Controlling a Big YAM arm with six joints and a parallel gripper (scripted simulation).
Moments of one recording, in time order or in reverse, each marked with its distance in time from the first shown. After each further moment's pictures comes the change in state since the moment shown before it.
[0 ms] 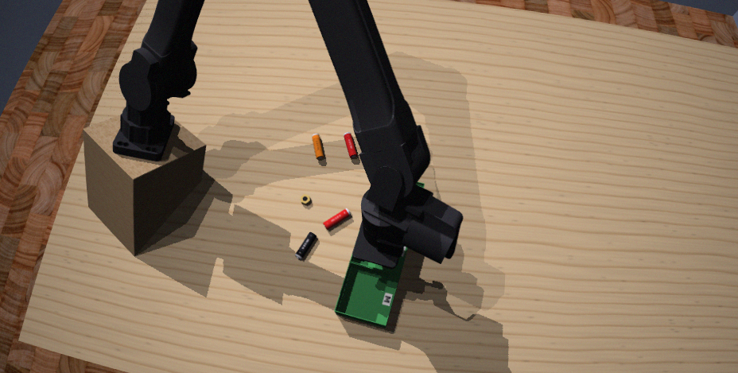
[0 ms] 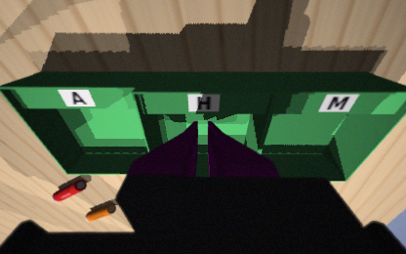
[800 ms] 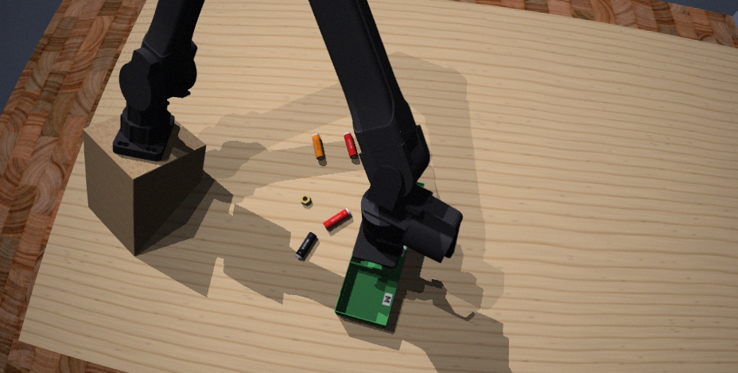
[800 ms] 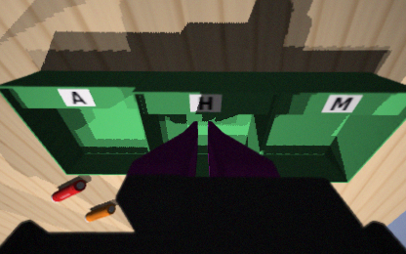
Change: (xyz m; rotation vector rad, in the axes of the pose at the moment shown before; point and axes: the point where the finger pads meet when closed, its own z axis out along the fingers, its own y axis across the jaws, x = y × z) arm 0.001 0.001 0.001 0.000 0.000 -0.004
